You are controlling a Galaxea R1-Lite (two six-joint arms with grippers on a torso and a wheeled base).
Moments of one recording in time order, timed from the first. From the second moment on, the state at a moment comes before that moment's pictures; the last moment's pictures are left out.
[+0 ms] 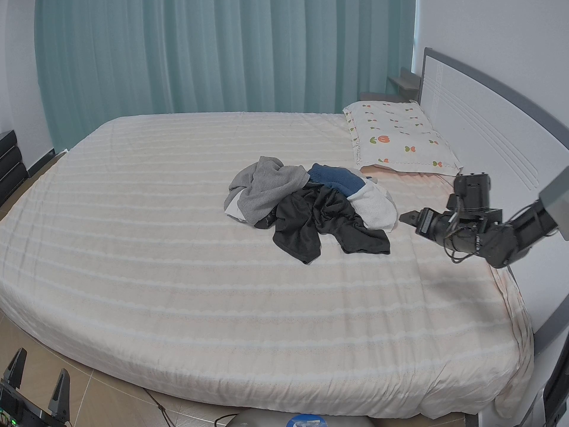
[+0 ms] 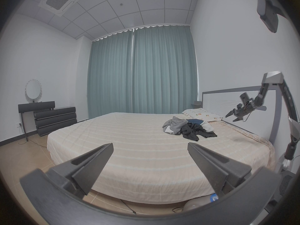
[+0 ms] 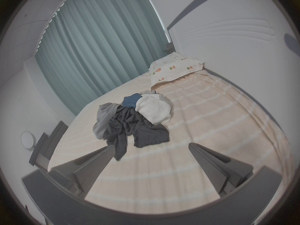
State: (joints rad) left arm -0.01 0.02 -0.02 0.00 0.04 0.00; right arm 0.21 2.15 -1.13 -0.54 -0.08 0.52
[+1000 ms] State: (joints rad) left arm 0.00 0.02 -0.02 0.00 0.04 0.00; right arm 0.25 2.82 -1.85 -0.49 -0.27 0.70
